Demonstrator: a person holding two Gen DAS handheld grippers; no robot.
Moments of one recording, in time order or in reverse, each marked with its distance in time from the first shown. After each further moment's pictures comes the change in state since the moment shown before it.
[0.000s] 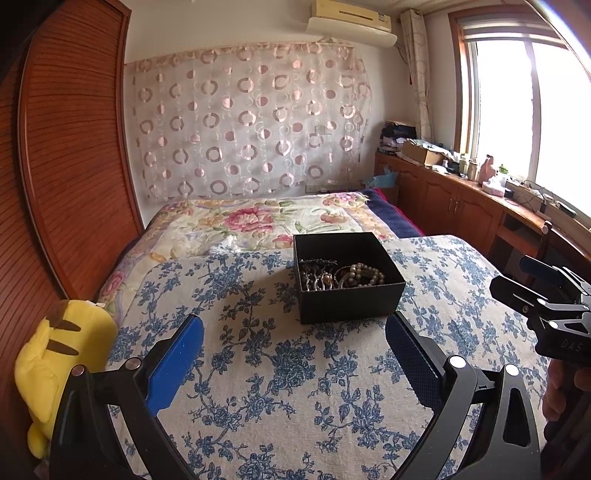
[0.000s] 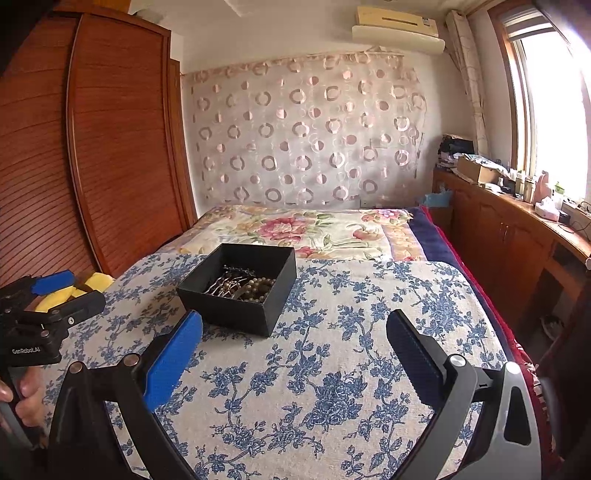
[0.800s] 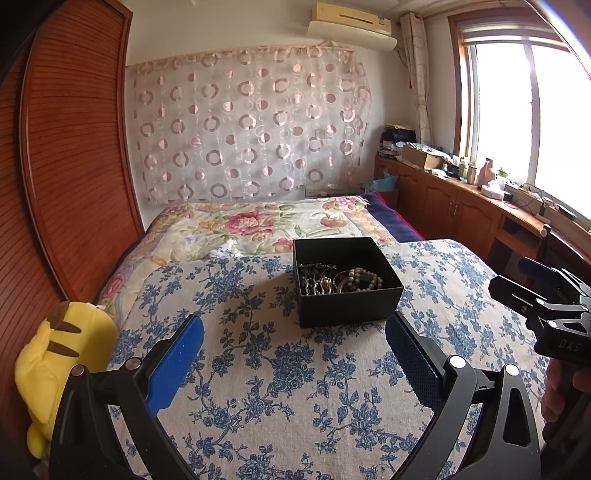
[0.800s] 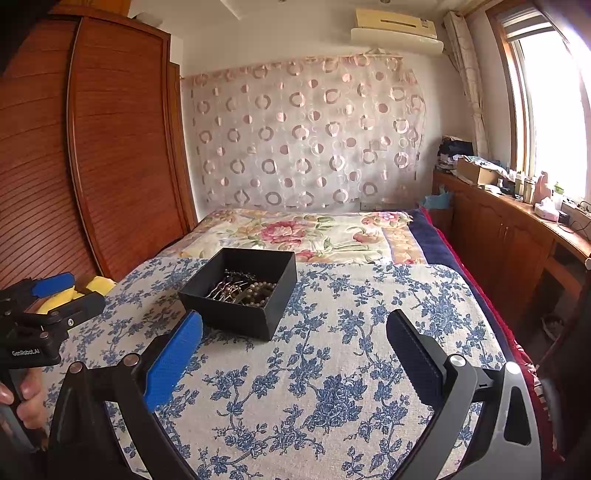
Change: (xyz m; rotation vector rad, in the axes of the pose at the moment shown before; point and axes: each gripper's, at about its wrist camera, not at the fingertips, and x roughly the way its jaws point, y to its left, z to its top) left arm -0.004 -0.002 0.003 -0.001 -0.008 0.000; right arm -0.001 0.003 0.003 0.001 -0.007 0.000
